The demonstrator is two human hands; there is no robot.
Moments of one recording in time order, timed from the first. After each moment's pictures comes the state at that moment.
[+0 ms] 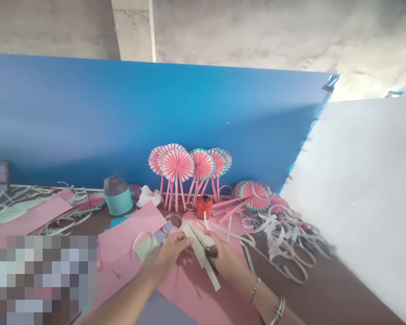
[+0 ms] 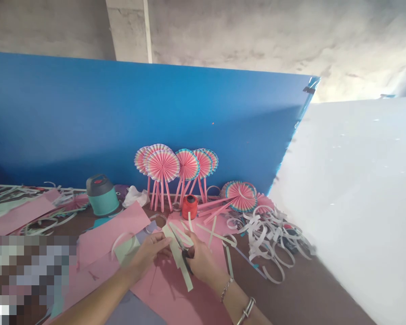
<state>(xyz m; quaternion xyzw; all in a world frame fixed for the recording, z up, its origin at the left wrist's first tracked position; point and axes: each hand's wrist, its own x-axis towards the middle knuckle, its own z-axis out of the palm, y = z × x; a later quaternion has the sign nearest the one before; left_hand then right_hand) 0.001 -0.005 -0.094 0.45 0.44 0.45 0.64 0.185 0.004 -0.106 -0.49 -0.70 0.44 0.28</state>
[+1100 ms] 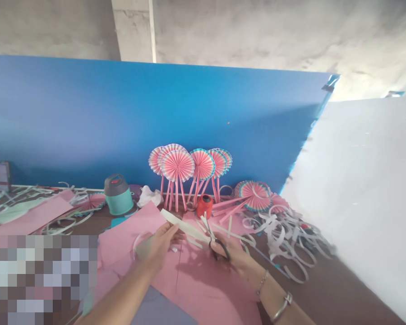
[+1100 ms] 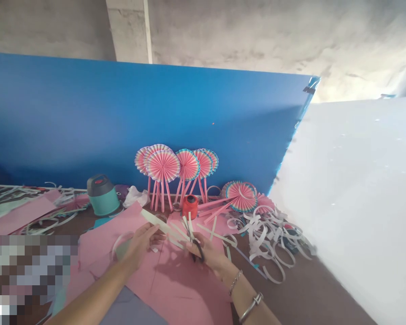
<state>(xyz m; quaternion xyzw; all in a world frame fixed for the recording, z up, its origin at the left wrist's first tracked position) -0.019 0.007 -0.090 0.36 0.53 0.54 0.55 0.199 0.010 -0.086 -0.40 -0.54 0.66 0.32</state>
